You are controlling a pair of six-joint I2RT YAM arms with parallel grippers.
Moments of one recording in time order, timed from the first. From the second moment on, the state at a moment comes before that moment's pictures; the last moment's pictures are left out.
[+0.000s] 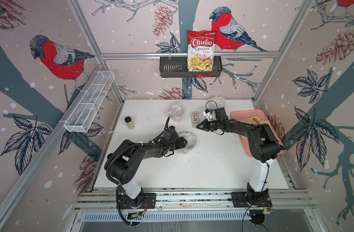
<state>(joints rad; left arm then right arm) -0.56 1.68 0.70 0.21 0.23 -0.73 0.38 1.97 1.21 -0.06 -0.77 0.48</state>
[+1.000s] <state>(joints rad) -0.56 1.69 0.71 0.21 0.23 -0.73 0.31 2.08 1.11 0.04 -0.78 0.49</state>
